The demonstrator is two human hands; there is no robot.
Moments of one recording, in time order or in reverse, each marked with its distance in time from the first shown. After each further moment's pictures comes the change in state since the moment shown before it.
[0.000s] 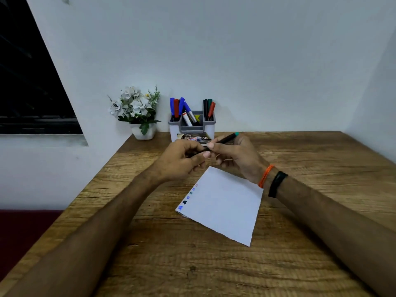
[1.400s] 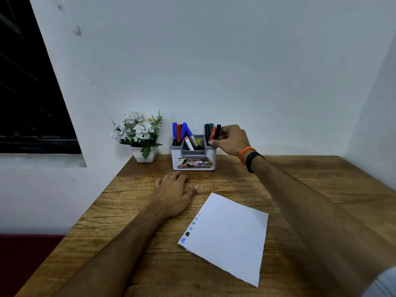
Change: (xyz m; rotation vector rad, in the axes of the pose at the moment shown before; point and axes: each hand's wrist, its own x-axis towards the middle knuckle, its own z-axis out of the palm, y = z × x) left_hand 0.011 -0.057 0.001 0.778 0.053 -0.261; right_hand 0.123 -0.013 -0.025 -0.686 0.333 -0.041
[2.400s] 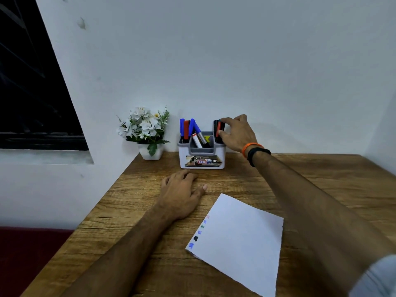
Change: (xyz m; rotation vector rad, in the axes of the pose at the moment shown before) left_hand 0.000 0.001 0.000 -0.009 0.003 0.000; right_hand 0.031 0.012 0.018 -0.326 0.016 -0.106
